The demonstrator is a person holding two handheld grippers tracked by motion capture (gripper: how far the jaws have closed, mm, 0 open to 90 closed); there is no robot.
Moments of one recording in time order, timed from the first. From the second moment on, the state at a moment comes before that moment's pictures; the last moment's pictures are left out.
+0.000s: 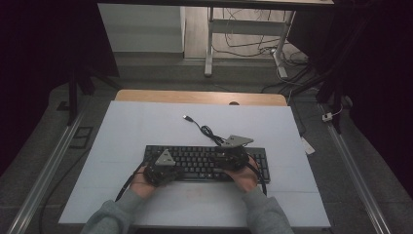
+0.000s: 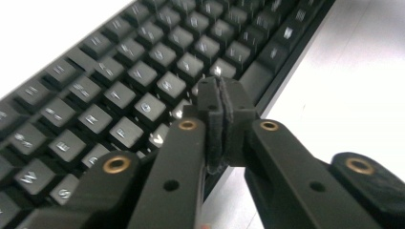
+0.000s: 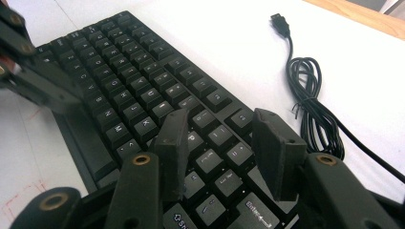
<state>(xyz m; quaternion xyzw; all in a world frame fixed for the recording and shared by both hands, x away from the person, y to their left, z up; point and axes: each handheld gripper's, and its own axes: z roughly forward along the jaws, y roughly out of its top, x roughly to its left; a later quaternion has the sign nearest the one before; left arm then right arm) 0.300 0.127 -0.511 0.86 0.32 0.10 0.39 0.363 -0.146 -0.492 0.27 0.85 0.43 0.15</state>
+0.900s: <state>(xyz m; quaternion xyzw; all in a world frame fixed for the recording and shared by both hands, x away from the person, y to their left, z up) 0.309 0.178 -0.494 0.81 0.41 0.13 0.41 0.348 -0.177 -0.489 0.28 0.84 0.44 0.16</state>
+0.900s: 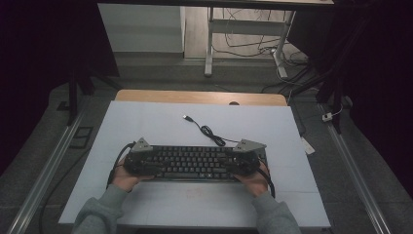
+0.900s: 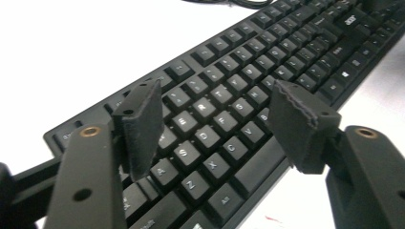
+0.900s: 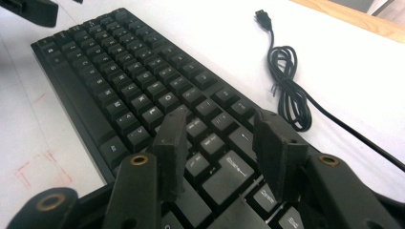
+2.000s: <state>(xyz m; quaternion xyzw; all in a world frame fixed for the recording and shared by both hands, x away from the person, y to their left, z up) 0.316 0.192 -0.502 0.82 0.43 0.15 0.35 0.350 -0.179 -0.492 0.28 0.84 0.43 0.16</state>
